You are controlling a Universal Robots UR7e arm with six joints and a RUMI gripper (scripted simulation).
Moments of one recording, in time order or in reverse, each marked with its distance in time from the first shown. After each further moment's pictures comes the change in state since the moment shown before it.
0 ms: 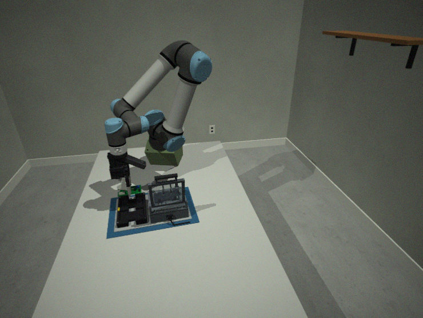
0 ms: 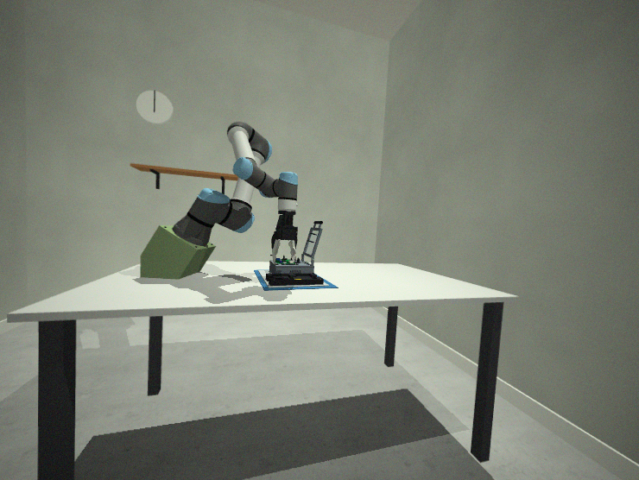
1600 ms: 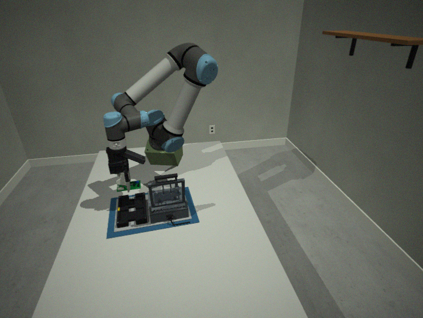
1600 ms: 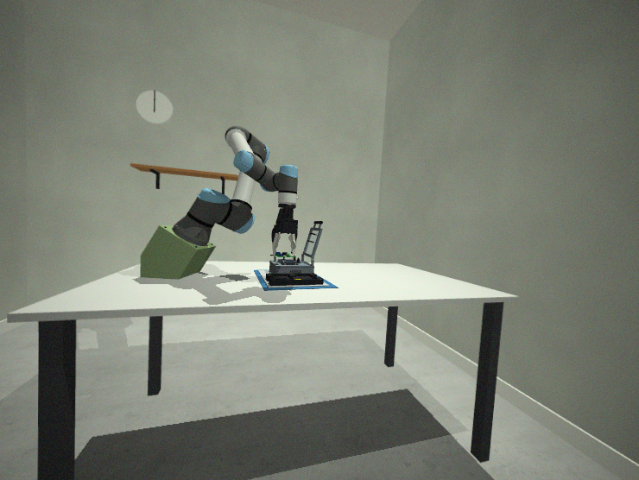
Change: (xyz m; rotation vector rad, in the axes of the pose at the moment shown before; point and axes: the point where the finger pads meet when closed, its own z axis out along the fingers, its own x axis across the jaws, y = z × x) arm -0.001 0.000 -0.027 0.002 0.001 0.000
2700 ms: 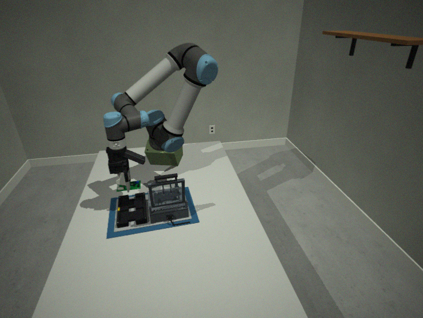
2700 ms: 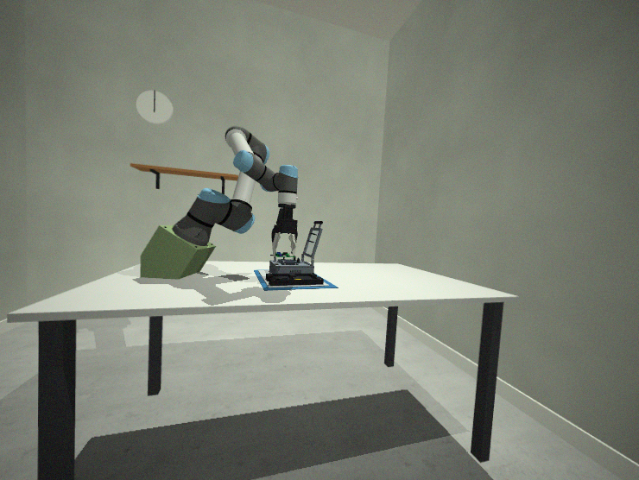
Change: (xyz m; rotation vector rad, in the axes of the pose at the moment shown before) arm 0.000 0.000 0.000 0.000 0.000 0.034
